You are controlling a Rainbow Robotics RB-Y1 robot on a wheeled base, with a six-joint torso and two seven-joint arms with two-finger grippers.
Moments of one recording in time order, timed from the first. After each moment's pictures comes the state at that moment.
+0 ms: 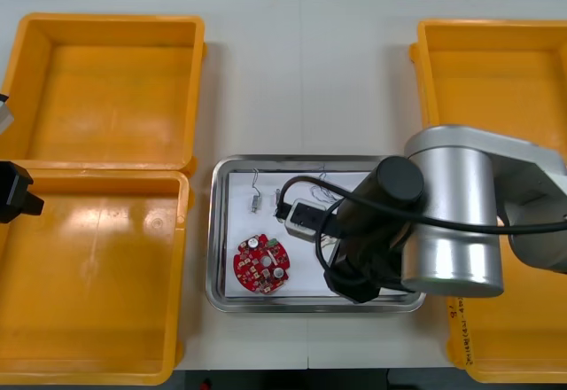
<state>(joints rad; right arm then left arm) -0.81 -0.78 0.99 -2.25 -0.83 1.57 1.30 -0.20 0.94 0.22 -2.20 1.06 1.91 -1.16</state>
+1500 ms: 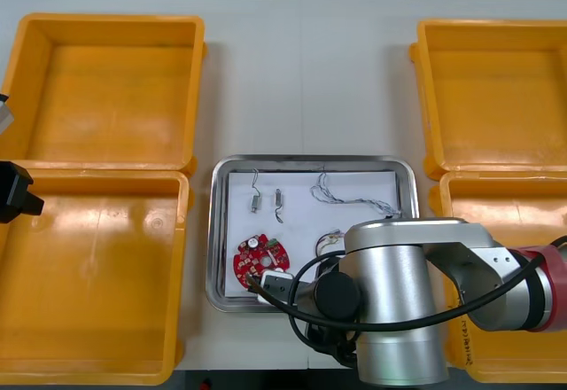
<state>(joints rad) -0.81 -0.66 1.28 -2.21 -0.62 1.55 1.30 -0.20 0.94 0.22 -2.20 1.06 1.91 -1.16</state>
